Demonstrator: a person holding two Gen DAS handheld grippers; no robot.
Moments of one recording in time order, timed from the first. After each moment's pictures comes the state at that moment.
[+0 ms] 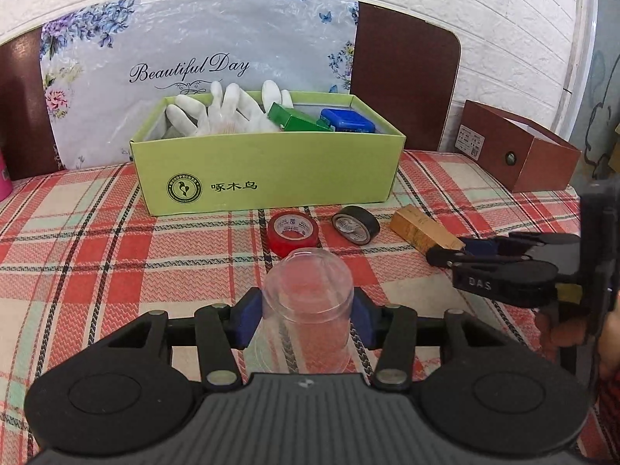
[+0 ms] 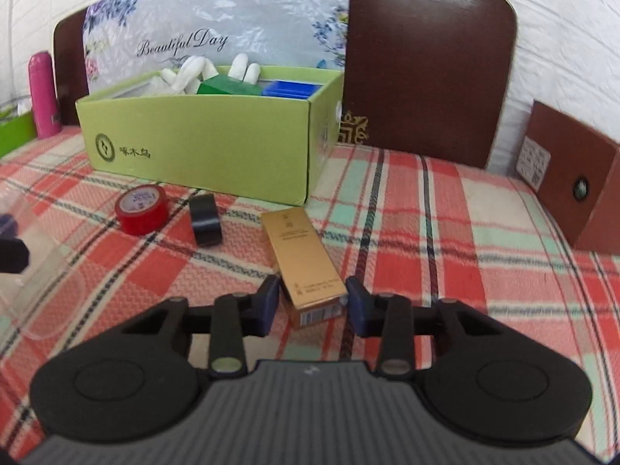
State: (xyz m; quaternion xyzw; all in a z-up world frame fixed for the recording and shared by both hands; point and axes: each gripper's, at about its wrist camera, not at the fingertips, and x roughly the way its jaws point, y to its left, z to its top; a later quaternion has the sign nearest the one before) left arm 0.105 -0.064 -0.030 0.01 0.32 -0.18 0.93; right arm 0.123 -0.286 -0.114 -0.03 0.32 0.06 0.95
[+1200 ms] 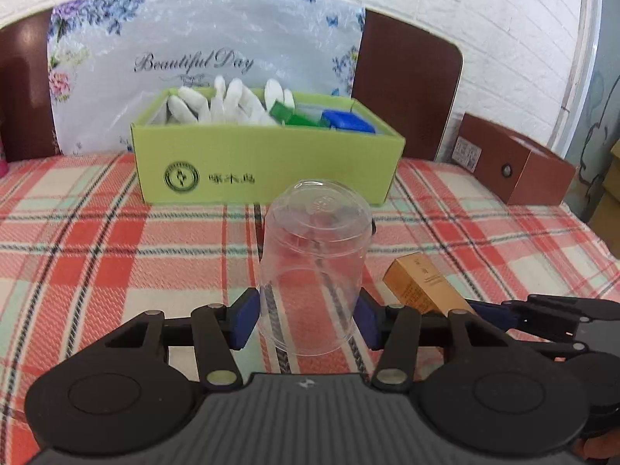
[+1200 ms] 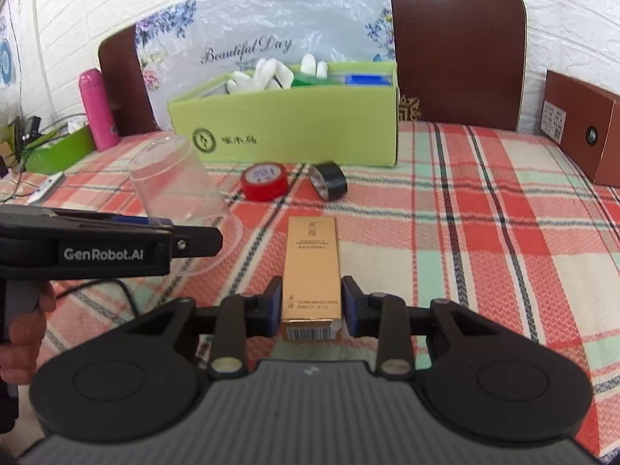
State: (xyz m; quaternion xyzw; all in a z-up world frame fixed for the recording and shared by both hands) left arm 0.101 -0.057 -0.032 -0.02 0.30 -0.19 0.93; right arm 0.051 -0.231 -0.089 0.02 0.32 0.10 0.94
